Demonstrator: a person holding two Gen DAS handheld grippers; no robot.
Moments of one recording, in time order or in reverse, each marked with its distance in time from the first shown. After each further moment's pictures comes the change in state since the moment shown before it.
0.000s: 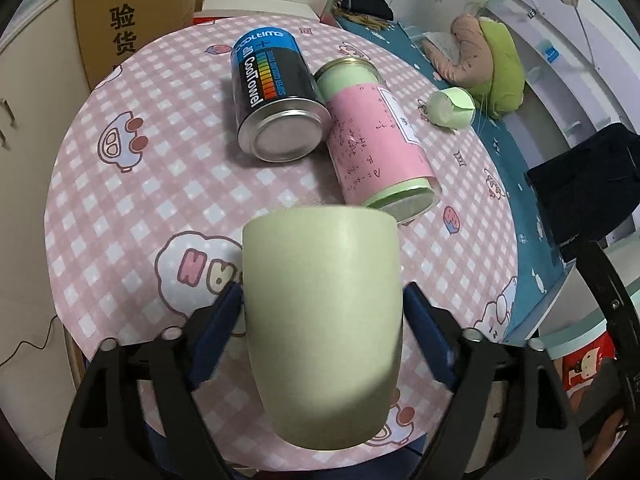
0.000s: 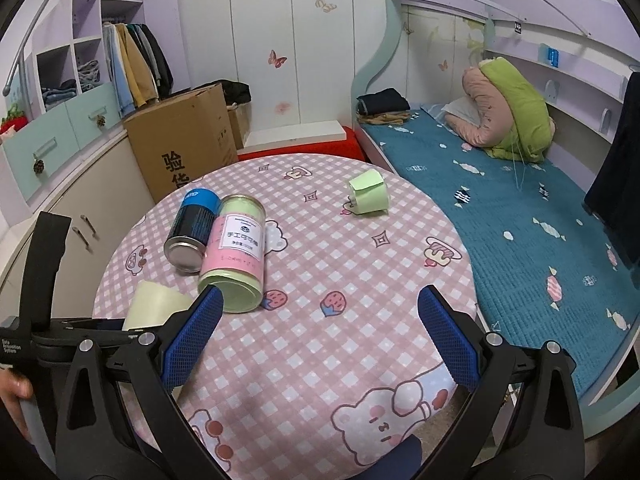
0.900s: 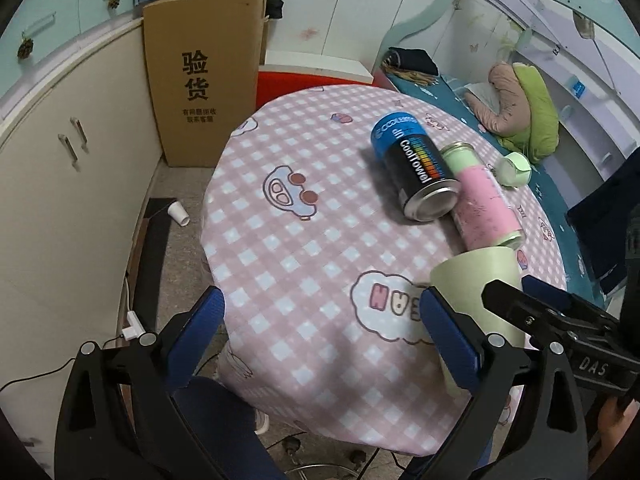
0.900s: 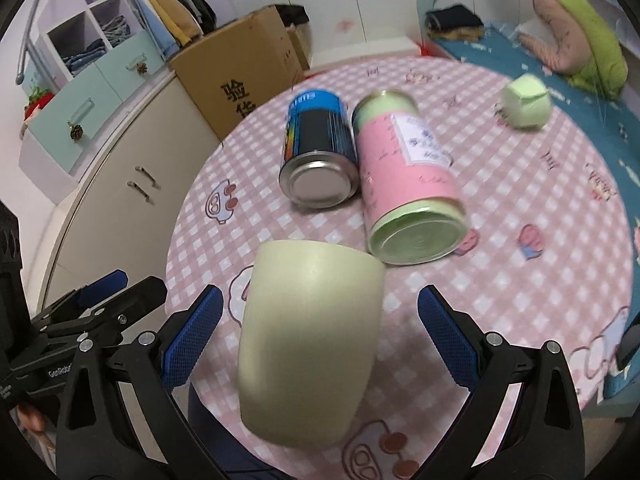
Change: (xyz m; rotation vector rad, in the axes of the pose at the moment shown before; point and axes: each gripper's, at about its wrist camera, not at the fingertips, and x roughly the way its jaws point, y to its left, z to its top) left arm -0.066 0.096 -0.003 -0.017 -0.202 0.189; right arm 0.093 0.117 -0.024 0.062 0.341 0.259
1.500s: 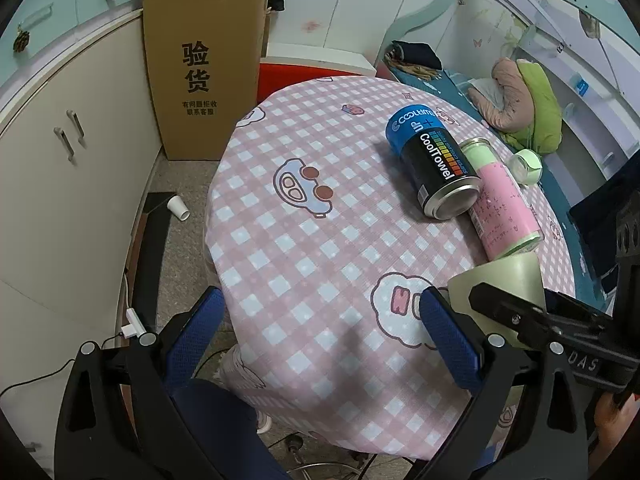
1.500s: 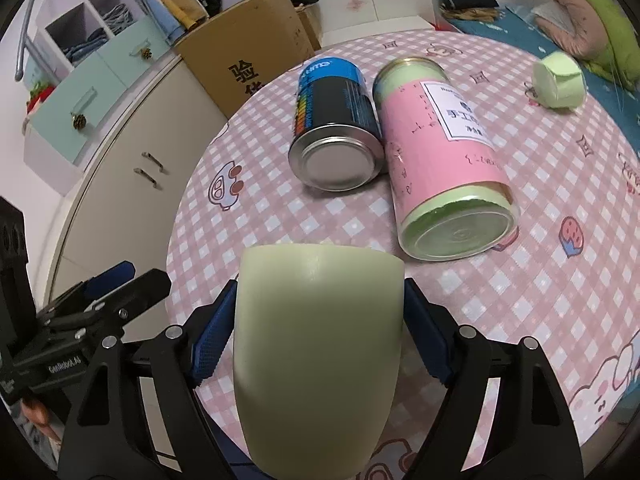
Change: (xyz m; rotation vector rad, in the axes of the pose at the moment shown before) left arm 0.013 0.010 0.000 -0.005 0.019 0.004; right arm 0.016 0.005 0.000 -0.036 0.049 0.027
